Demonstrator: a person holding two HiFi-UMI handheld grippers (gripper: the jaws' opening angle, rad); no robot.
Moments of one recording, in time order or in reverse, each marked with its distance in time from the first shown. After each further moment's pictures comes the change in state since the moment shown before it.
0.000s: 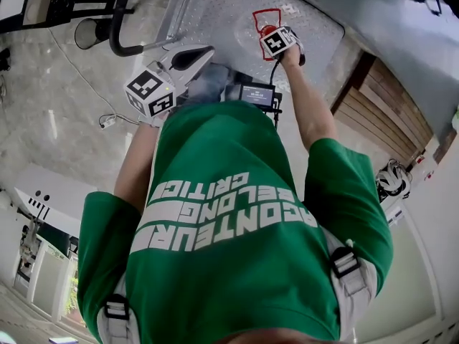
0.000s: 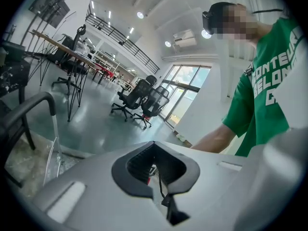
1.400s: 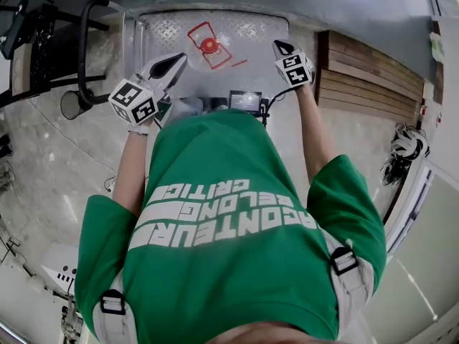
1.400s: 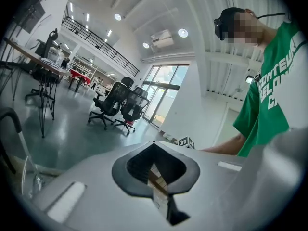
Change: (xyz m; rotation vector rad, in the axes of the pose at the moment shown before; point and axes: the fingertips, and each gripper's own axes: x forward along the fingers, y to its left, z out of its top) left arm 0.060 -0.098 0.008 0.173 -0.027 -0.176; right arm -0.256 -0.070 -0.153 0.219 -0.482 -0.367
